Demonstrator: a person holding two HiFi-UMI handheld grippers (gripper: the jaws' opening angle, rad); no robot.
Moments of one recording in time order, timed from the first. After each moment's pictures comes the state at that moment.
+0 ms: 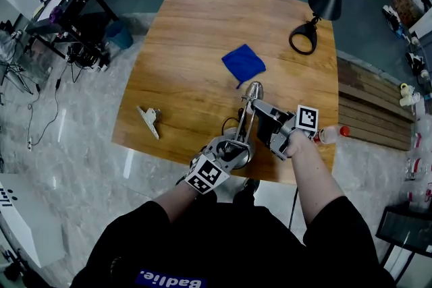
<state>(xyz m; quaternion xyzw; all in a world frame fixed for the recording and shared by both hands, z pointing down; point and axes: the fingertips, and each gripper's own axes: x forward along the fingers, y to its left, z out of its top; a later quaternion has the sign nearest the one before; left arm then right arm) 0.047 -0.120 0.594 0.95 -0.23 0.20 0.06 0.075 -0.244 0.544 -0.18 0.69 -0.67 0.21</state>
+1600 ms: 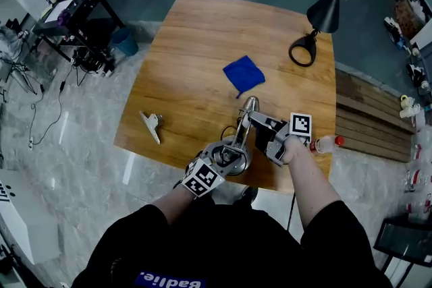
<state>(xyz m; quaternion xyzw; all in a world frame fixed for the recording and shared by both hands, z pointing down) 0.039 -0.121 0.602 0.94 -0.24 0.24 0.06 0.072 -0.239 0.552 -0.18 0.69 -0.68 0.15</state>
